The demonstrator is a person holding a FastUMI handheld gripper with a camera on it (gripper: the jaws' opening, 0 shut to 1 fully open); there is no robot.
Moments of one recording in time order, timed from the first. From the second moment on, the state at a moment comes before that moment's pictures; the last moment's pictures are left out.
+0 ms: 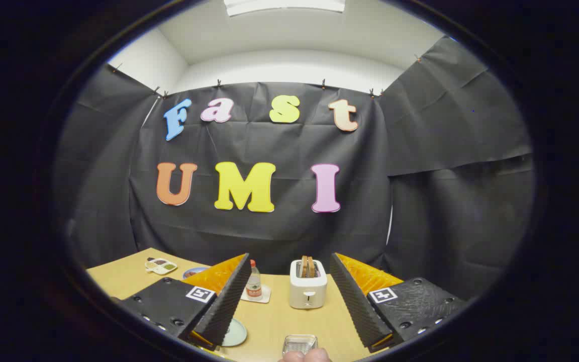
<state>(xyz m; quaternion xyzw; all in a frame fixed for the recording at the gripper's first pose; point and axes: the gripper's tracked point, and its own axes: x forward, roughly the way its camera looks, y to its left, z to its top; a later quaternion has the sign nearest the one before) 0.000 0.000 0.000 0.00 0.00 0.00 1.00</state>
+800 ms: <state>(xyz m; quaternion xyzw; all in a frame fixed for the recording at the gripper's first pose) 0.005 0.003 0.001 0.00 0.00 0.01 1.00</state>
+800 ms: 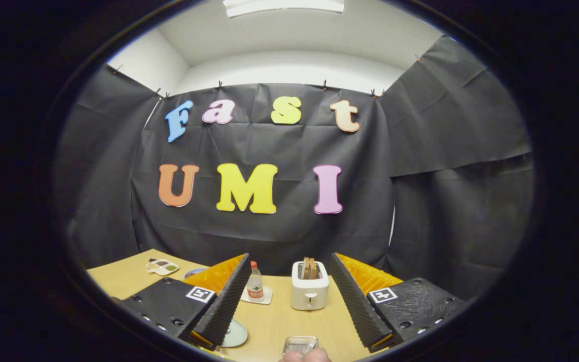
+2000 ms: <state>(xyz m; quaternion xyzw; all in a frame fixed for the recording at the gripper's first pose) 0.017 0.086 -0.102 -0.02 0.17 0.09 0.98</state>
